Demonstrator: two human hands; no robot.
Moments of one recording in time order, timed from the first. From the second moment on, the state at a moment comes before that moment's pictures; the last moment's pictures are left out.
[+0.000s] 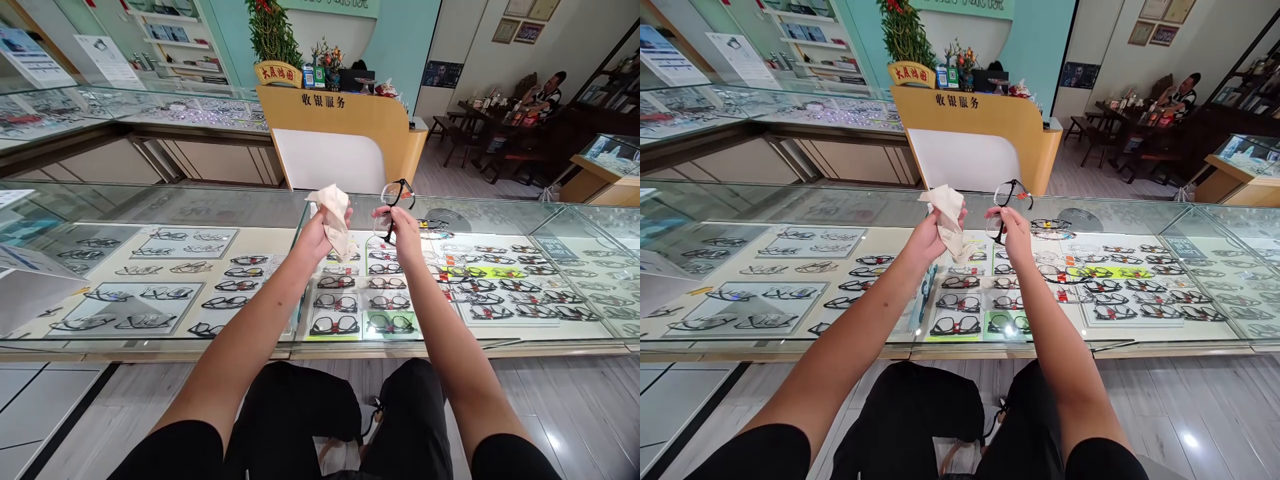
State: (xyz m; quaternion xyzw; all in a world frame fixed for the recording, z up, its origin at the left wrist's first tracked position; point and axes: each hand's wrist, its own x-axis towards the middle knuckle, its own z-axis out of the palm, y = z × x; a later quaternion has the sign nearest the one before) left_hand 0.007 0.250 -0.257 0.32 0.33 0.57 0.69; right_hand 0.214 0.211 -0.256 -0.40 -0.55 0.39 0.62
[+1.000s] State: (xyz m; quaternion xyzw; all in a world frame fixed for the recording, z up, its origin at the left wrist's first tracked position) left_hand 0.023 0.239 -0.291 0.43 0.45 0.53 0.57; right_hand 0.206 0.202 -0.246 -0.30 -0.51 0.57 0.57
